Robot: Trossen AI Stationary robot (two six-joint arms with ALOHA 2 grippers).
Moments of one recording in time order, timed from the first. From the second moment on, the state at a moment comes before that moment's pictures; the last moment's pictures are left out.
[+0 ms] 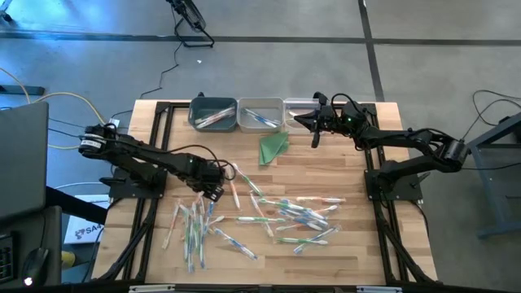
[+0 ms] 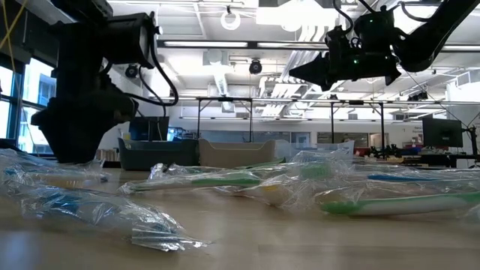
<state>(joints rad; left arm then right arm) -0.09 1.41 0.72 -0.71 0.02 -1.11 -0.65 1.29 0.49 0.81 -0.44 -0.05</state>
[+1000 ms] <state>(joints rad) -0.09 1.41 0.72 -0.70 0.04 -1.11 -0.65 1.29 0.49 0.81 -0.44 -0.05</state>
